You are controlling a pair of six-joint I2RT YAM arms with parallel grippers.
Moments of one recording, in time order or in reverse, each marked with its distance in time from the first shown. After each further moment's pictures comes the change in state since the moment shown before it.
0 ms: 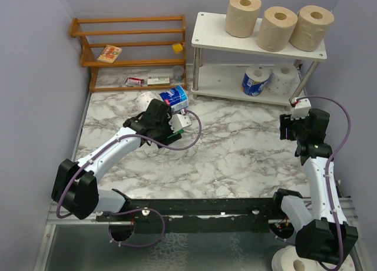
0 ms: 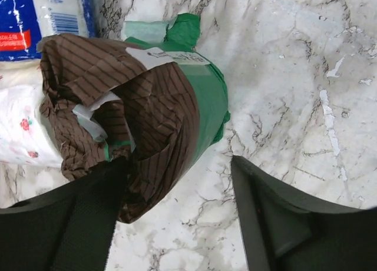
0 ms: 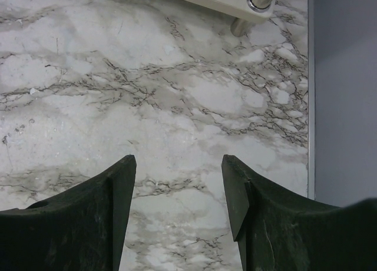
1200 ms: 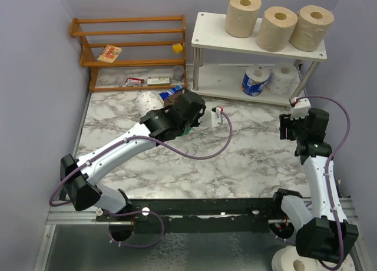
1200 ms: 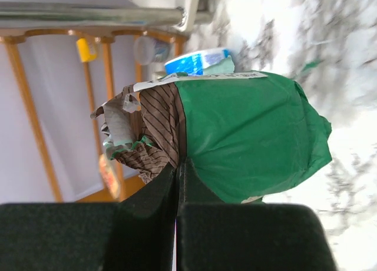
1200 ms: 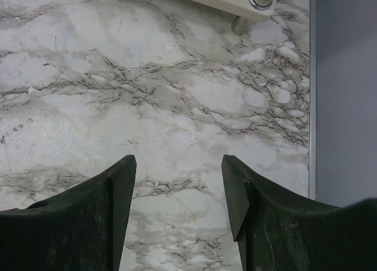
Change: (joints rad) left arm -0.381 0.092 0.459 -0.152 -0.456 0.179; right arm 0.000 0.011 0.000 0.003 0.000 -0.003
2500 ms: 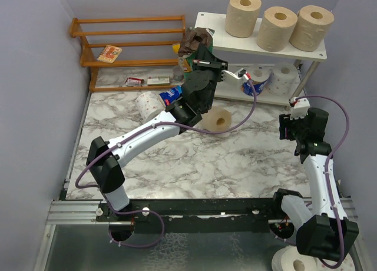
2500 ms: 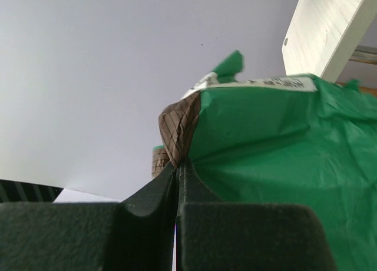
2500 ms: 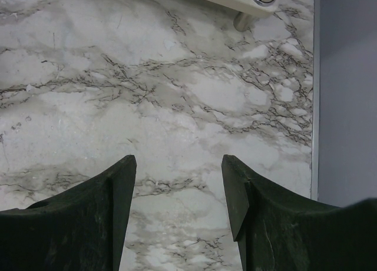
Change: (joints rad) left arm 0.000 0.264 0.165 1.090 -0.278 0.811; right arm 0.000 0.019 0.000 0.005 0.000 -0.009
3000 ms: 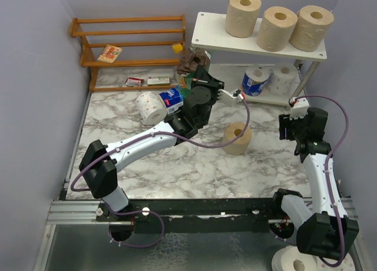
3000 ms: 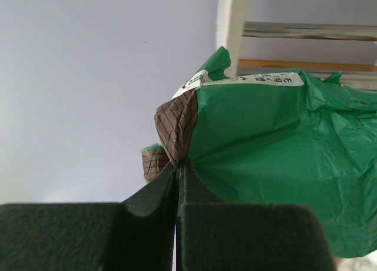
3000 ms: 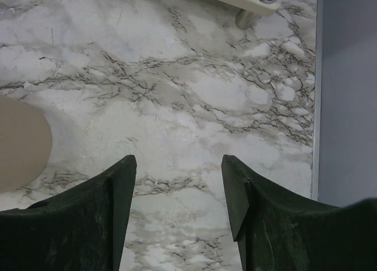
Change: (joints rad) left arm -0.032 -0.076 -0.234 -0.003 -0.033 -0.027; right arm 0.000 0.009 0.000 0.000 -0.001 -0.007
